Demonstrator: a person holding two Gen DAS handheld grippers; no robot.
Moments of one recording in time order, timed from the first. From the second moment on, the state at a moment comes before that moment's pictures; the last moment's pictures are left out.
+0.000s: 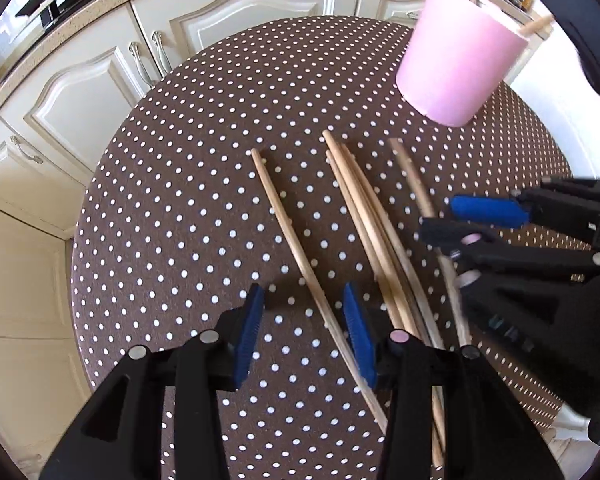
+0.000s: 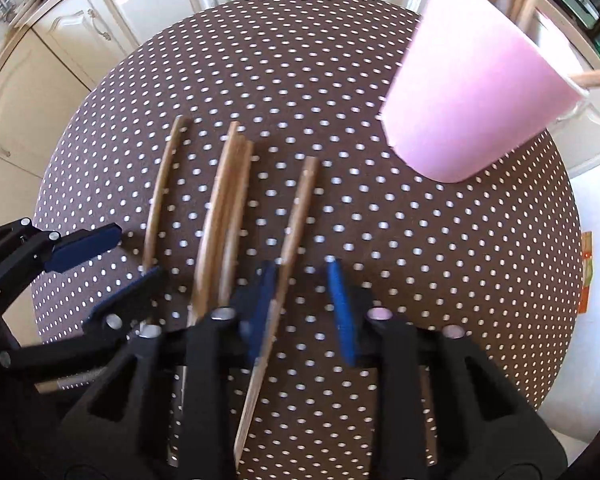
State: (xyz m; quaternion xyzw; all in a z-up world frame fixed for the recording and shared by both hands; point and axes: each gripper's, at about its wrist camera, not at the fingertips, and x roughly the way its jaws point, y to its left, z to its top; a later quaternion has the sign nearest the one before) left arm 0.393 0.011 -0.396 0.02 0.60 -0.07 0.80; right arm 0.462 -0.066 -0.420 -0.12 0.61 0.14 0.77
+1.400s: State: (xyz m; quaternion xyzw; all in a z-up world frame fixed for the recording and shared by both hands) left arm 0.401 -0.005 -0.321 -0.05 0.50 -0.11 0.86; right arm 0.459 -0.191 -0.358 0.09 0.58 0.20 0.78
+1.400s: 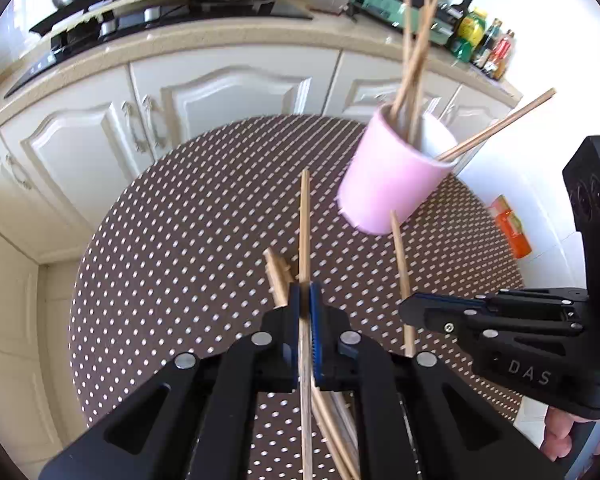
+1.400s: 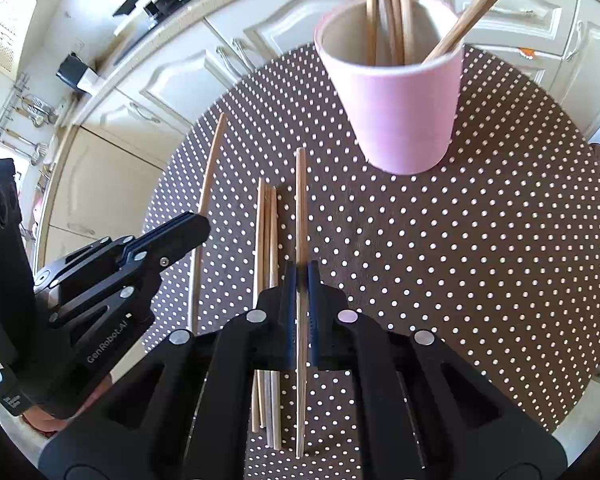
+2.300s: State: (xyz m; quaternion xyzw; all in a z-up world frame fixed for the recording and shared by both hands) left arm 0.430 -0.046 -0.241 -0.05 0.40 -0.16 0.90; right arm 0.440 -0.238 -0.253 0.14 0.48 0.21 0.84
